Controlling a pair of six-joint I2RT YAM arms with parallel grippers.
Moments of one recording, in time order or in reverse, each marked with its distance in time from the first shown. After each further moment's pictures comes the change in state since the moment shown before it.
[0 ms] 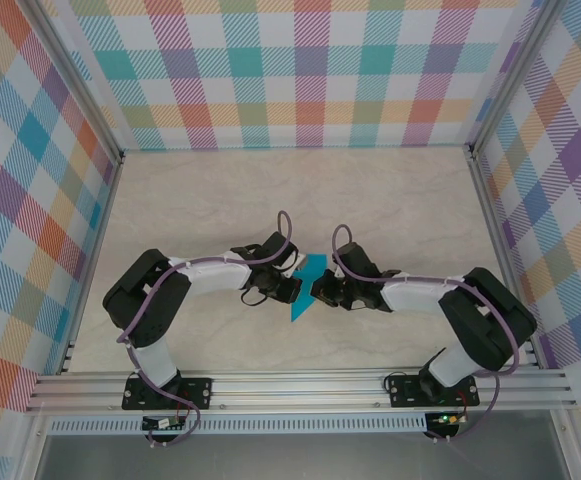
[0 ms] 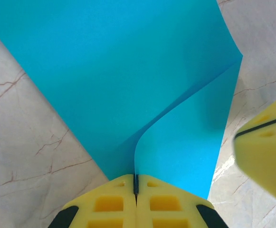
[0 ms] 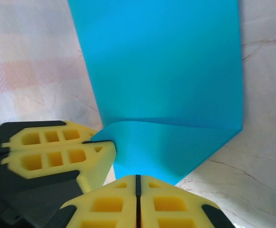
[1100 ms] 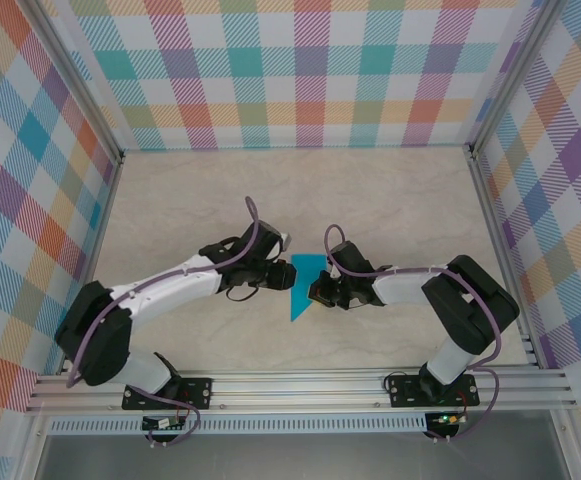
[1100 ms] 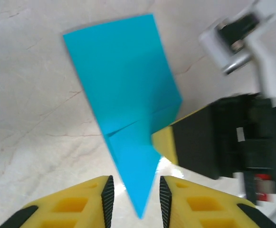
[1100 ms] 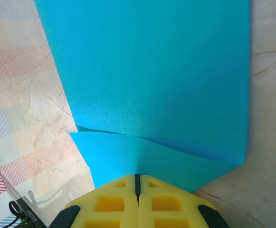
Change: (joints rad) left arm 0.000 -0.330 -0.023 -0.090 -0.093 -0.238; right arm -0.014 0.100 0.043 -0.012 -0.036 -0.051
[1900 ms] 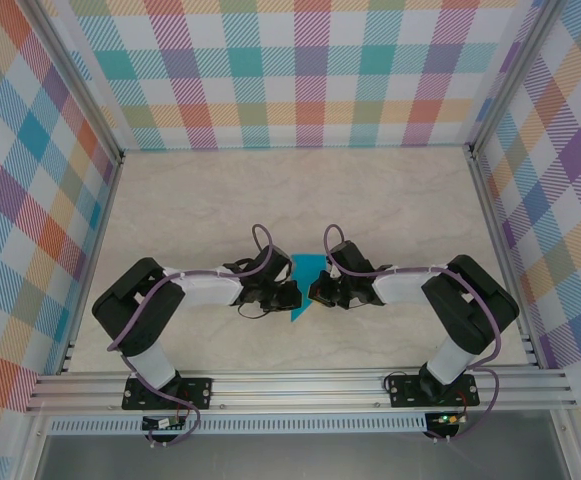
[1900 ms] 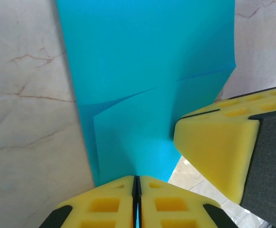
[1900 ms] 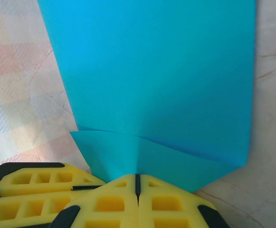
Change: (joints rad) left arm -0.031 0.256 -0.156 0.319 0.167 -0.264; right arm -0.004 0.000 0.004 -0.005 -0.014 -0.031
